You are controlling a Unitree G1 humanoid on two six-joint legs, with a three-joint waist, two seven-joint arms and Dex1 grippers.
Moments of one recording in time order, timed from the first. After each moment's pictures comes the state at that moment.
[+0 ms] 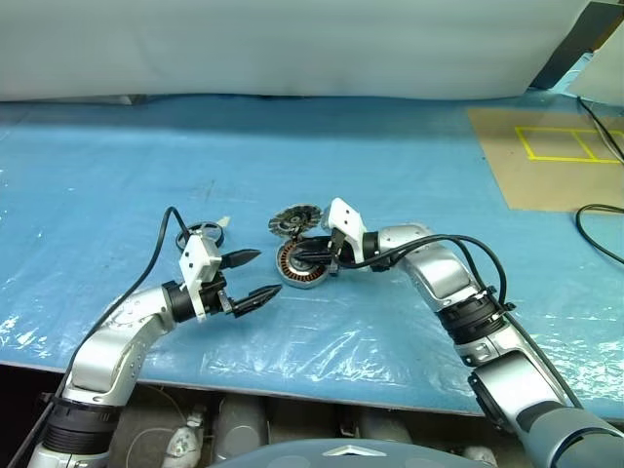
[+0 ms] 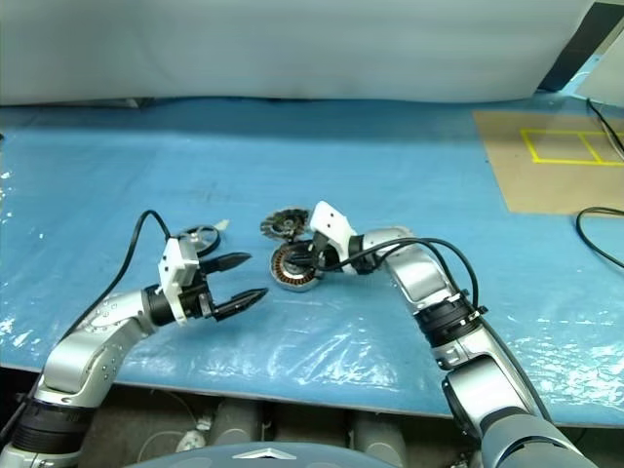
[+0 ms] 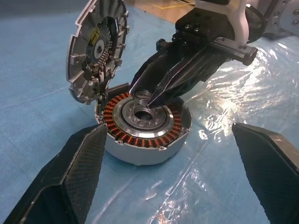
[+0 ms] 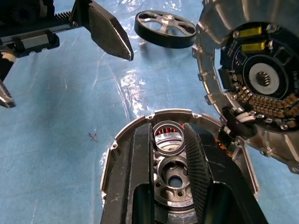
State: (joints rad) left arm -0.01 0.52 0.01 -0.27 -0.50 0.33 -0.91; right arm -0.61 -0.37 0.37 0.13 0.17 0.44 1.00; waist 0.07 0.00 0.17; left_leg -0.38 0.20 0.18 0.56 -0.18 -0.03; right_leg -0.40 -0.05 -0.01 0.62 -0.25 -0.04
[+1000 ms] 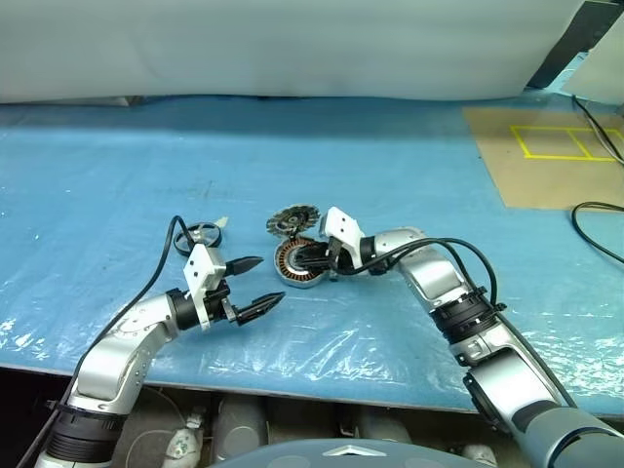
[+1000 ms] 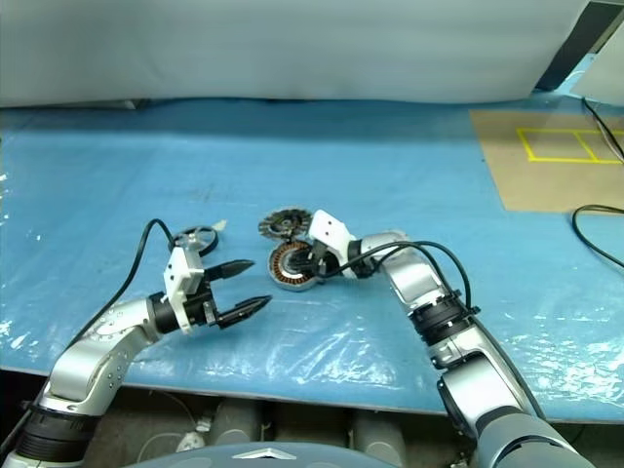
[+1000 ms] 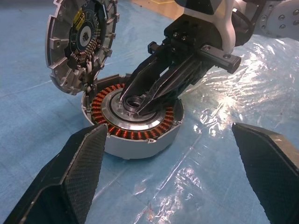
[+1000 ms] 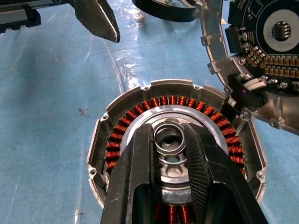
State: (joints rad) left arm 0.01 0.51 -0.01 -0.27 -0.48 0.32 -0.90; right arm -0.61 -0.34 0.38 0.22 0.09 0.35 1.02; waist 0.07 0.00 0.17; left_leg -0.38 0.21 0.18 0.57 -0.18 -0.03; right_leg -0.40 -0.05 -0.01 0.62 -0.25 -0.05
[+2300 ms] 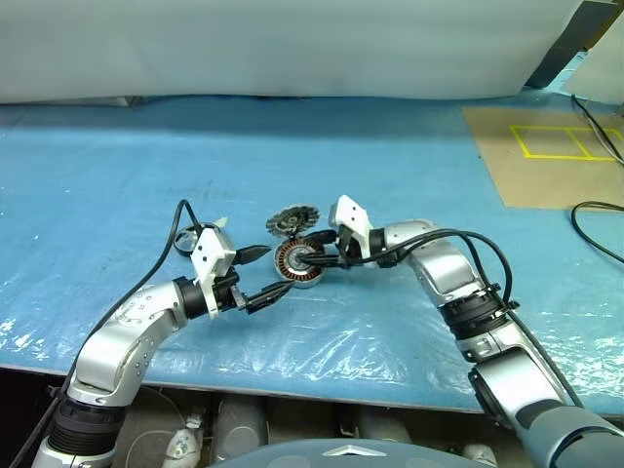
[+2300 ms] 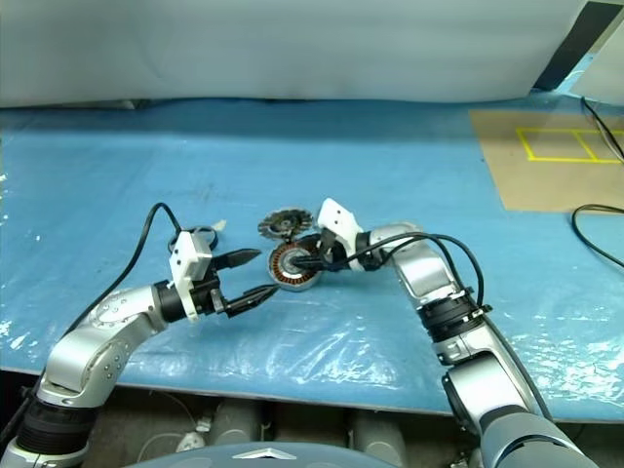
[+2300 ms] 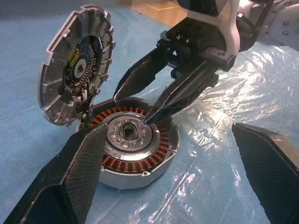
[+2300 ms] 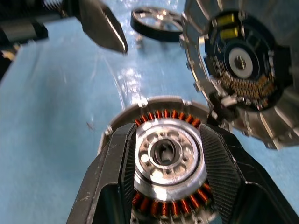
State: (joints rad) left arm -0.05 0.51 -0.01 -0.38 -0.53 0.48 -0.82; right arm -0.62 -0.35 0.29 0.13 0.18 0.48 1.06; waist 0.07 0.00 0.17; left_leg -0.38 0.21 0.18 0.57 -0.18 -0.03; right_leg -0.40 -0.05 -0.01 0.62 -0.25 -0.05
